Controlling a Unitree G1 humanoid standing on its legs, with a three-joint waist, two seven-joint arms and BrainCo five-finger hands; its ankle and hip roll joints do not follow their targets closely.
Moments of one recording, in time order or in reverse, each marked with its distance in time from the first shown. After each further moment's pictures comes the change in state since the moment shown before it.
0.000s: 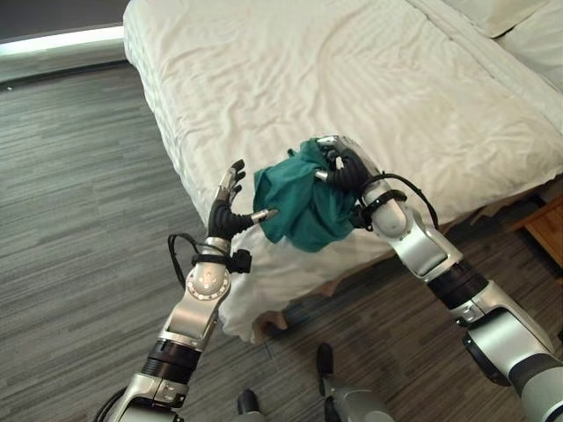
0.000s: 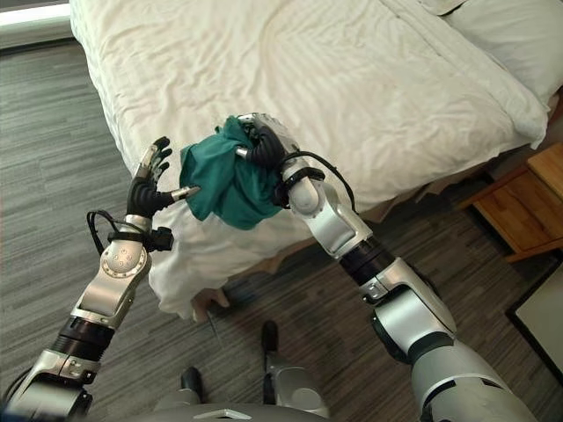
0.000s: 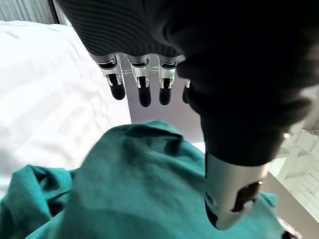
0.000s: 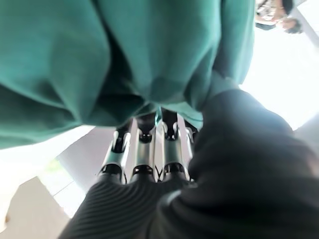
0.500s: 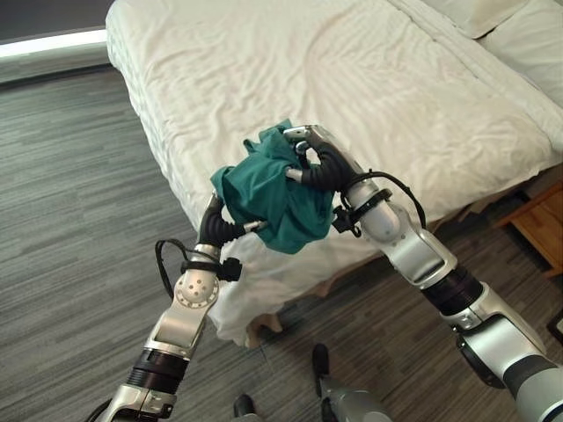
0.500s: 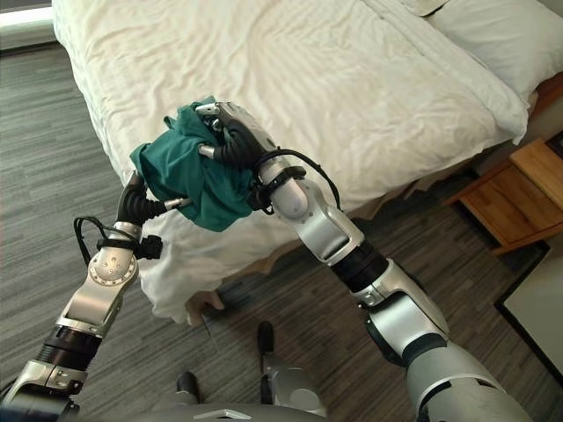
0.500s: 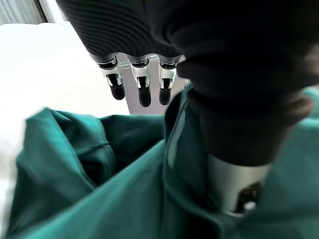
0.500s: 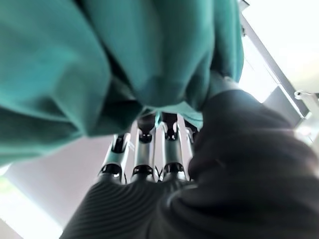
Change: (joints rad) left arm 0.009 -0.150 -0.007 0.183 0.048 -0.034 0.039; right arm 0.063 0.075 0.002 -0.137 0.077 -0.062 0.042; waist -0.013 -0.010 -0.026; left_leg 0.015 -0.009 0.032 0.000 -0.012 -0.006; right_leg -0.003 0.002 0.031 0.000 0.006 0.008
